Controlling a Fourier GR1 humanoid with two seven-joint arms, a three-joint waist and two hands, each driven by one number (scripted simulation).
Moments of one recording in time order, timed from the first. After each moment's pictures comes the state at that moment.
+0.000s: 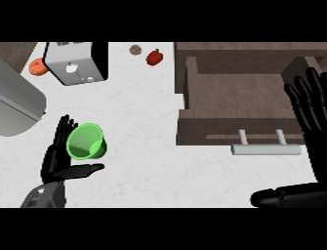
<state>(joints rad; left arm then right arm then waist) -0.27 0.15 0.22 -0.63 0.12 -0.16 -0.79 -0.08 -0.07 -0.03 -2.08 -0.13 0.13 0.16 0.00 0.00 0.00</state>
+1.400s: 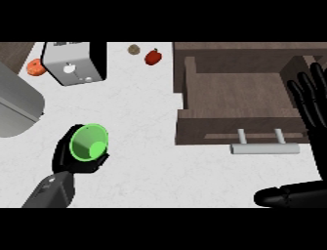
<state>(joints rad) -0.44 0.16 0.25 -0.34 0.17 -0.34 -0.93 -0.11 -0.08 -0.05 -2.09 -0.15 0.12 0.19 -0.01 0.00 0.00</state>
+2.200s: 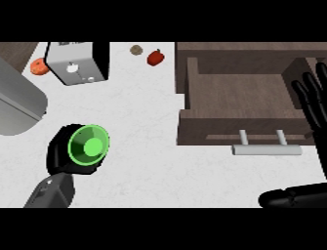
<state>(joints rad) -0.36 0.13 0.25 -0.55 0.21 -0.24 -0.99 -0.11 -0.09 -0.06 -2.11 -0.16 0.13 0.21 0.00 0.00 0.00</state>
